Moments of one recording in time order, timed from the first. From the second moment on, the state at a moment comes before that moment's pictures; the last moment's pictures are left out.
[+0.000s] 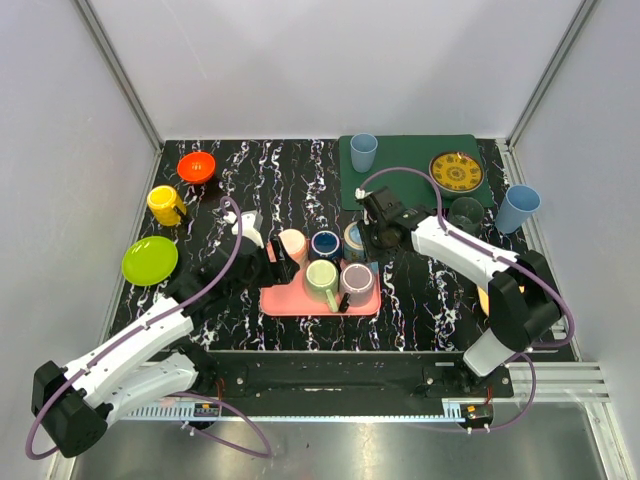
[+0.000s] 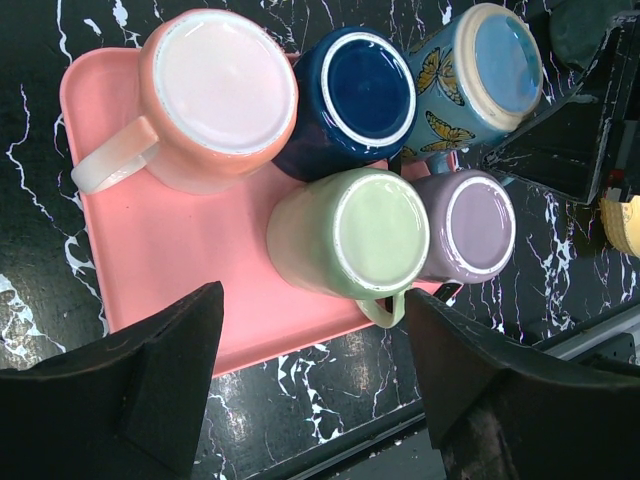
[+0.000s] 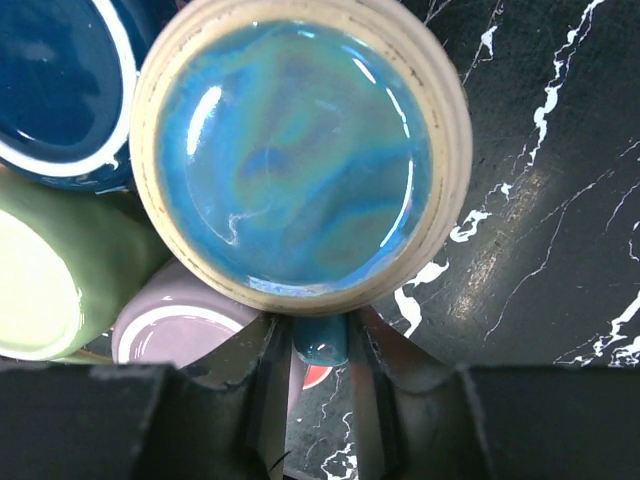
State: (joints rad) left arm -0.71 0.87 0.68 -0.39 -0.13 -0.68; right arm 0.62 1.60 1.17 -0.64 0.02 0.30
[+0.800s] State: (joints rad) left arm -0.71 0.87 0.67 -0.39 -0.14 -0.68; right arm 0.62 1.42 1.18 -0.76 0.09 0.29
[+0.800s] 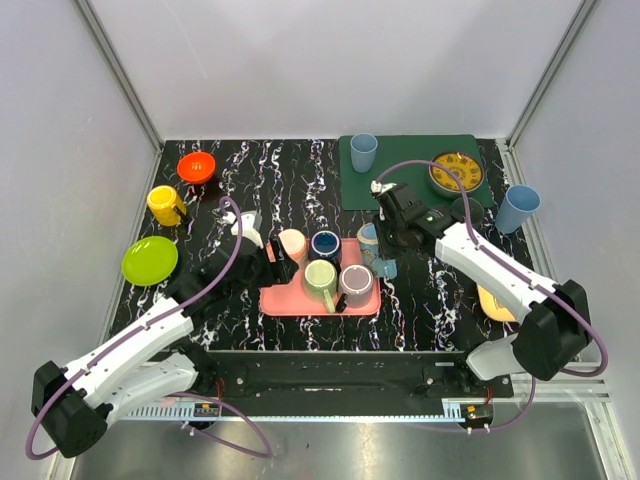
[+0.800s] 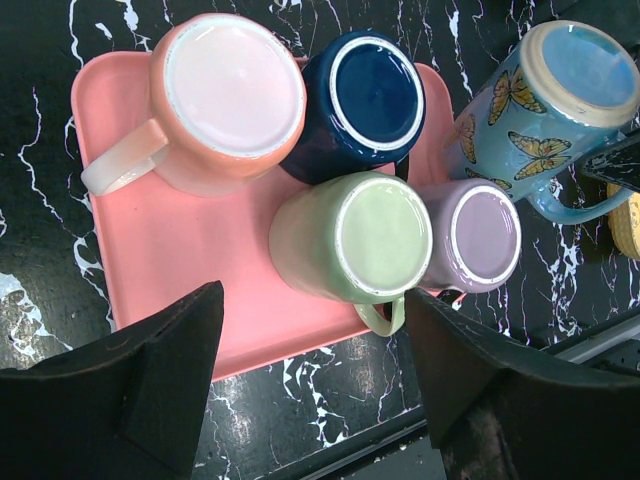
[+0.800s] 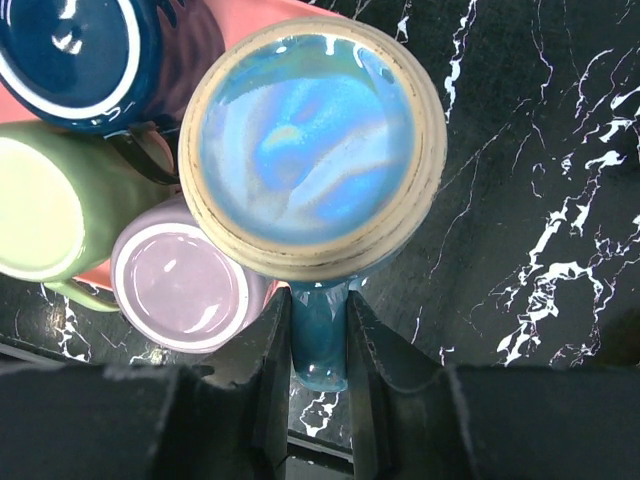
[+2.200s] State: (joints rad) left arm -0.71 1.11 0.34 1.17 0.17 -1.16; right arm 0.53 1.20 0.97 0.26 -0.46 1.19
